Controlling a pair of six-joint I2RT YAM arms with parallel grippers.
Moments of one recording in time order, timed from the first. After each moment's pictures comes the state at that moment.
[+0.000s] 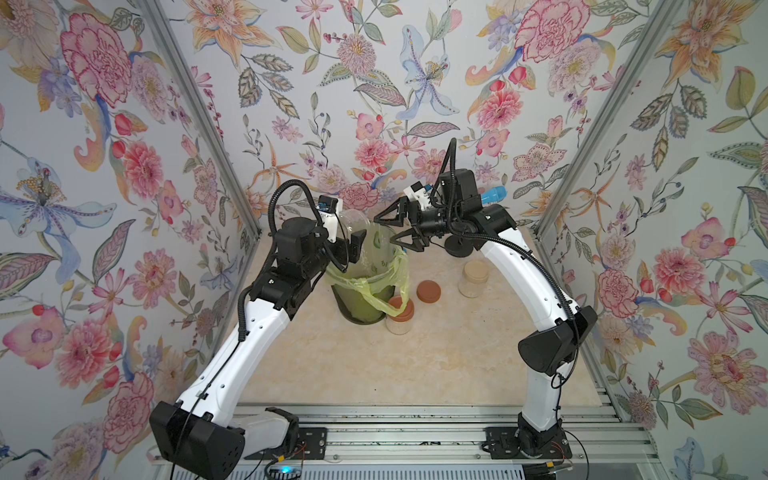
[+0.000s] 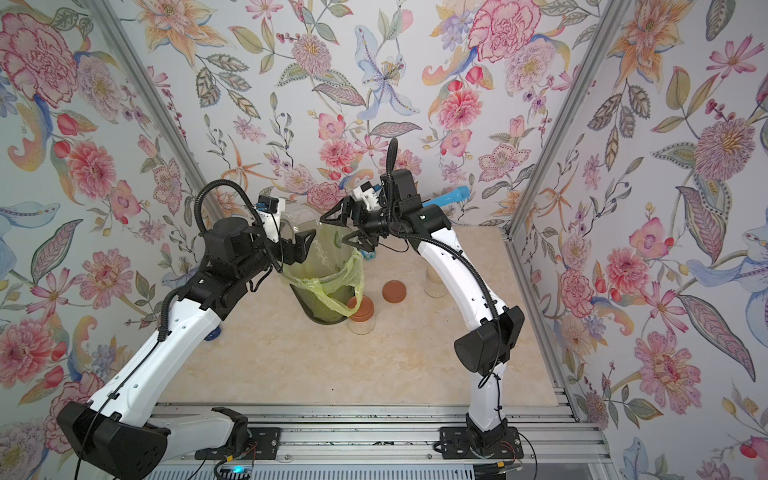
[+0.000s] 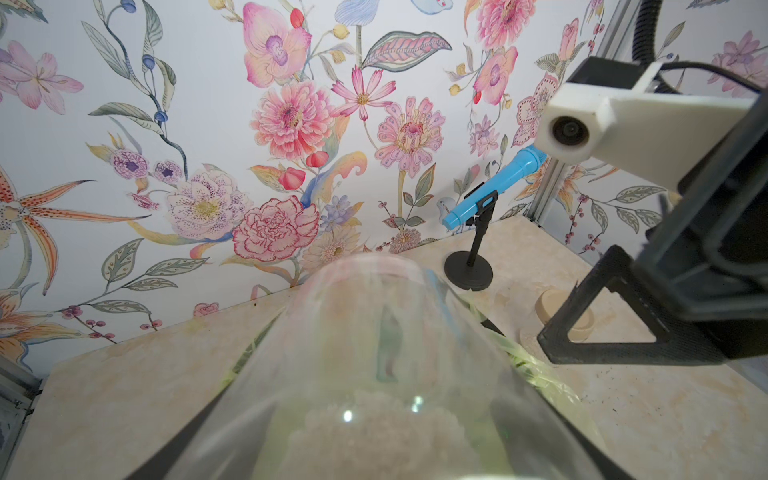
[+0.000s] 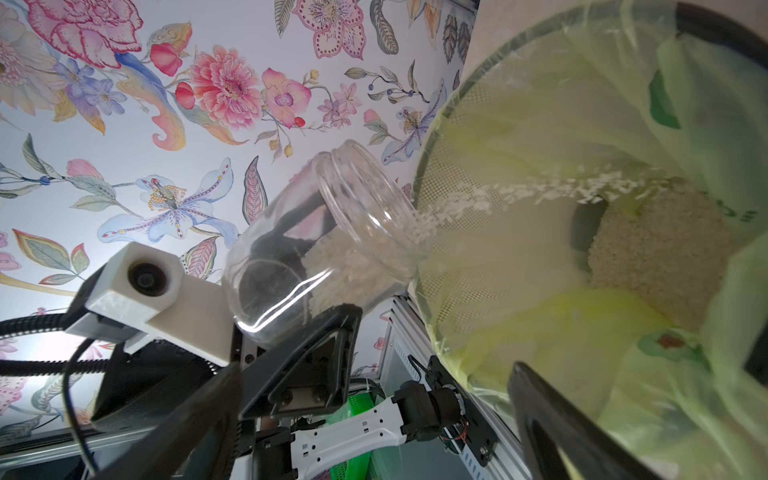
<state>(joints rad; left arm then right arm) -0.36 1.27 1.33 -0.28 0.10 -0.02 0.57 1.95 2.26 -0.83 -0.78 0.87</state>
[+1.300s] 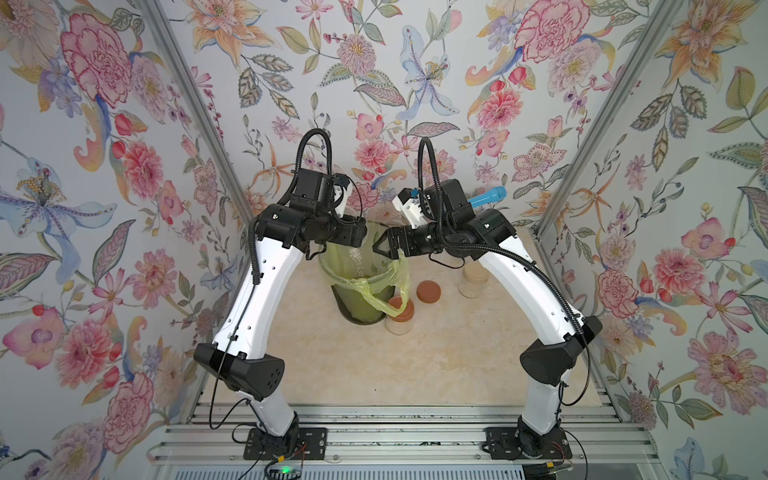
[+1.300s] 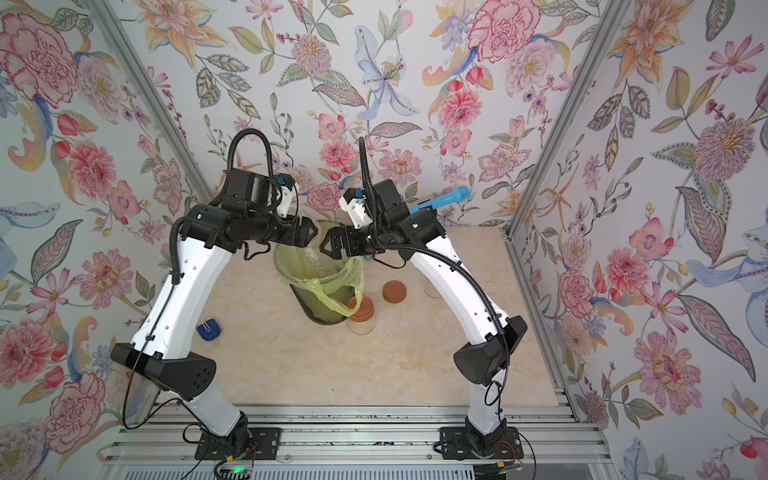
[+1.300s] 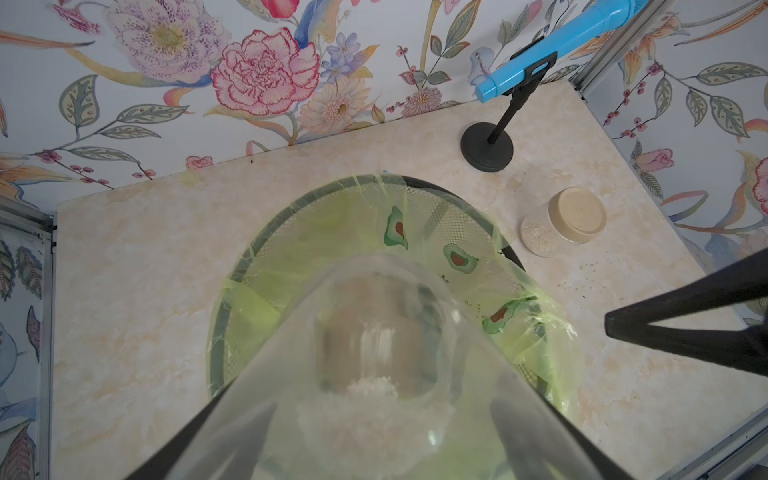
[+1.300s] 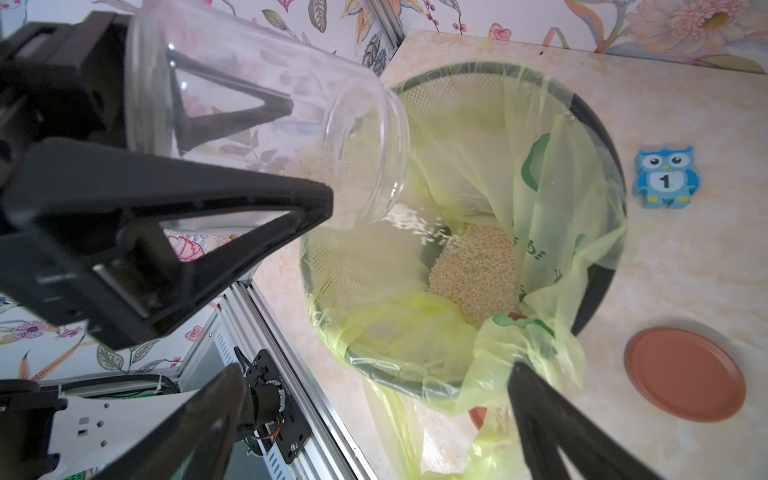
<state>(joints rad) -0.36 1.74 2.22 -1.23 0.07 -0.07 0.70 1.90 2.29 -1.07 -0.37 0.34</state>
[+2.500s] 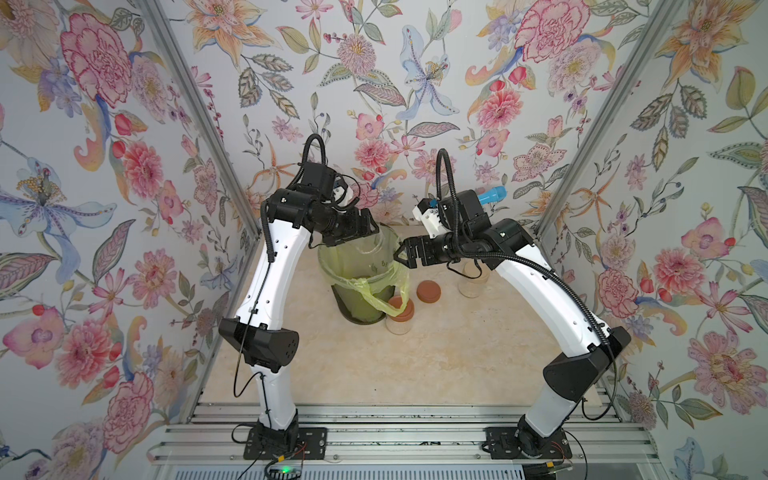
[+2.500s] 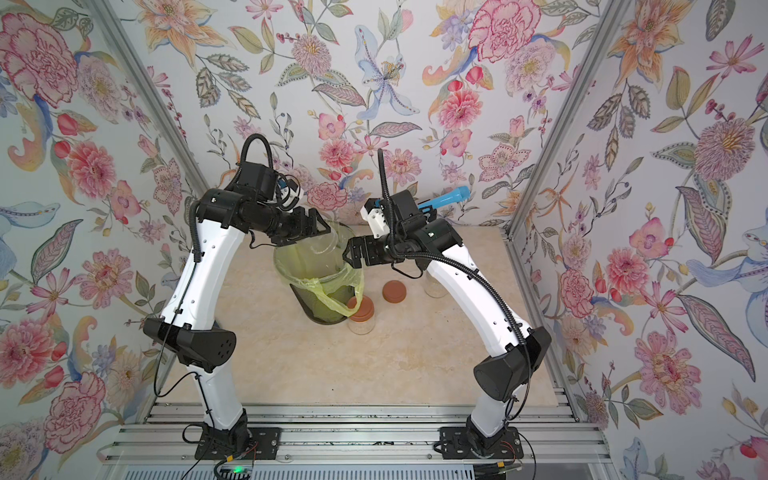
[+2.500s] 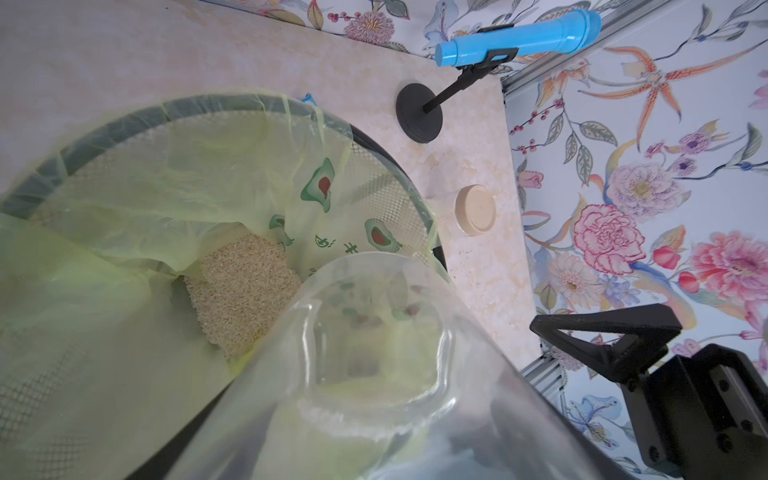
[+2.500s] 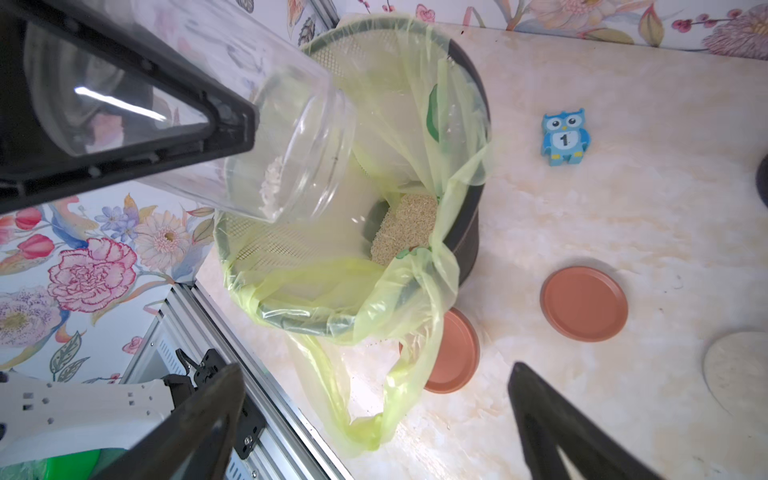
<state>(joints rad) -0.28 1.92 2.39 -1.36 0.43 -0.41 0.63 1.73 2.02 -1.03 -0.29 0.31</state>
